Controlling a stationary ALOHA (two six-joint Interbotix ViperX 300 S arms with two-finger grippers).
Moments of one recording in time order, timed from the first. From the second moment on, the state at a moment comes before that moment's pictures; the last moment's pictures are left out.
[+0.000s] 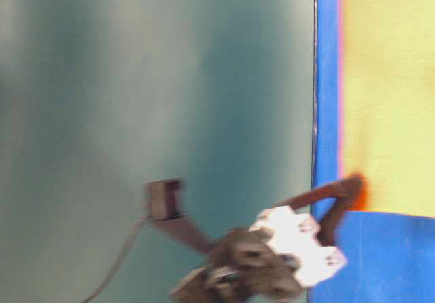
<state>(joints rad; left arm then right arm) 0.18 0.05 0.66 -0.02 0.08 0.03 -0.30 -0.59 1.15 -0.36 0.38 0.63</state>
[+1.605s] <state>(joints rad) -0.11 0.16 0.34 -0.03 -0.08 0.12 -0.45 -0.16 0.64 -0.67 0.19 0.62</state>
